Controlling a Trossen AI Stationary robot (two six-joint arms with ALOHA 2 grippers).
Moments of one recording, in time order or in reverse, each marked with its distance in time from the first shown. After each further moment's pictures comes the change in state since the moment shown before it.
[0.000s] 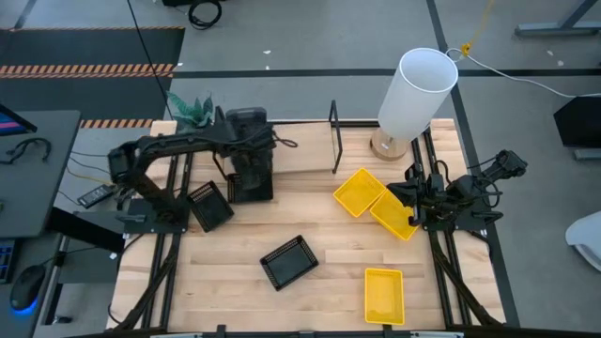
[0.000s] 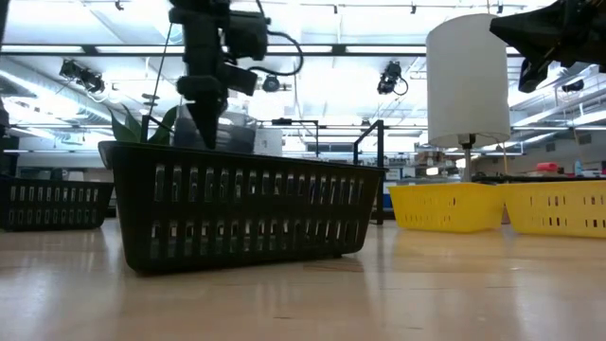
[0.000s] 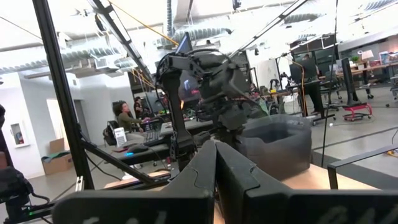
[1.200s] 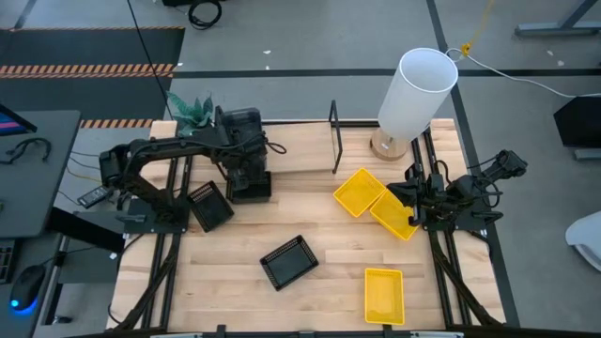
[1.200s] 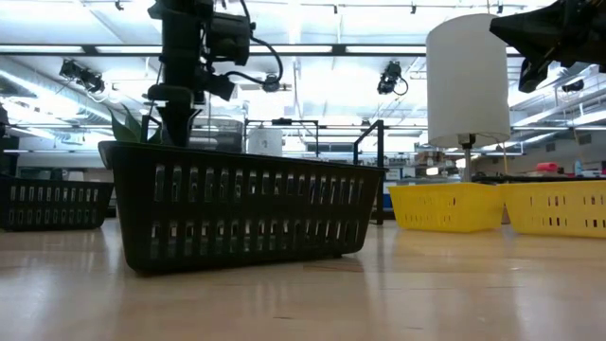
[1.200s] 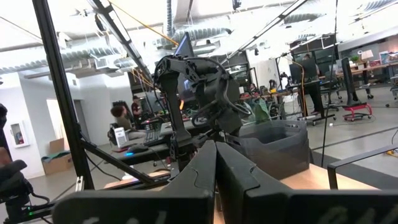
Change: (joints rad) left arm -0.003 -0.071 -0.098 -0.078 -0.136 -0.059; right arm 0.000 0.000 0.000 0.000 0.000 0.000
